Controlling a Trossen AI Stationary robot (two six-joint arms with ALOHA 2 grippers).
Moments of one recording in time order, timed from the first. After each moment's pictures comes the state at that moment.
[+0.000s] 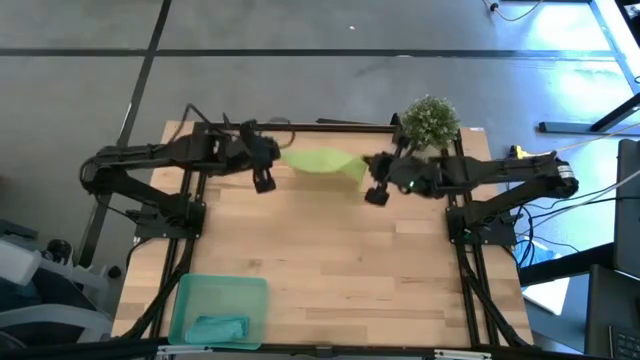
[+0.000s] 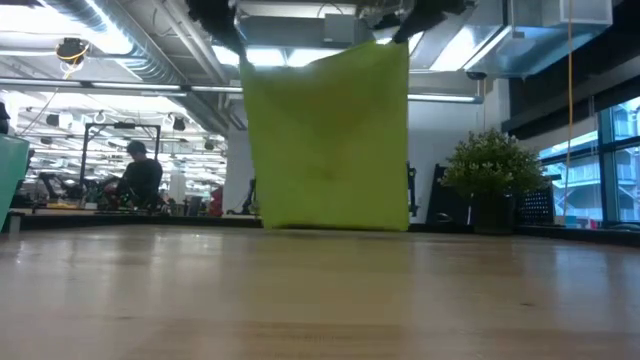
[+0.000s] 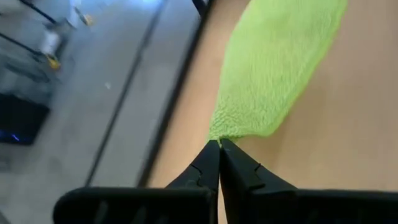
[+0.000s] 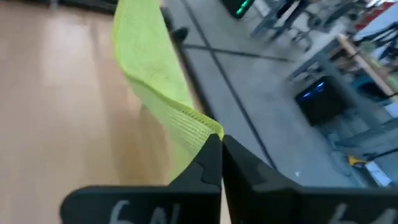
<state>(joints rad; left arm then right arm) 0.12 1.24 1.30 -0.90 -0.50 0.09 0.07 1.27 1.20 -0.55 0.68 -0.13</state>
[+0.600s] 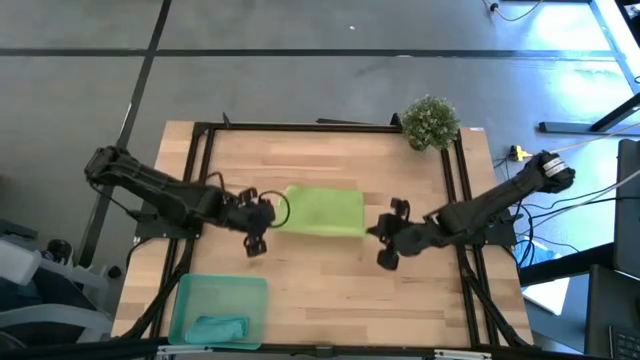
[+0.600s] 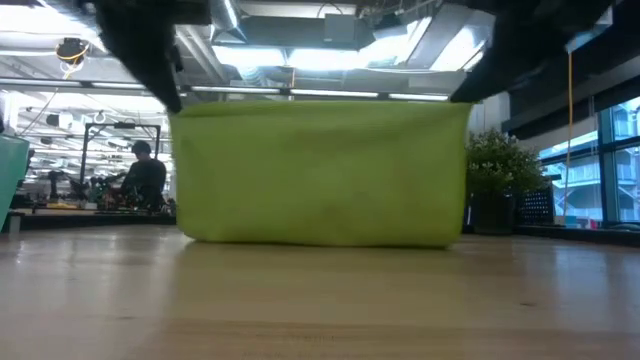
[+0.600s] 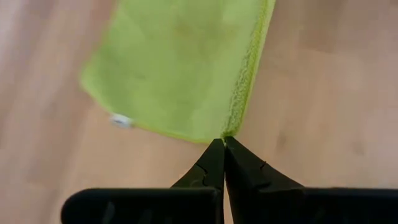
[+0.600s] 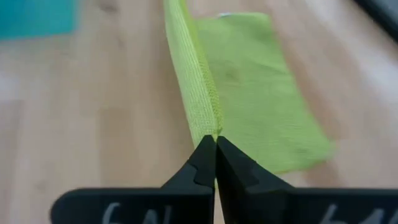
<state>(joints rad) -0.30 1.24 0.93 -0.79 -0.29 -0.51 0.45 1.27 0.79 -0.36 0.52 0.51</state>
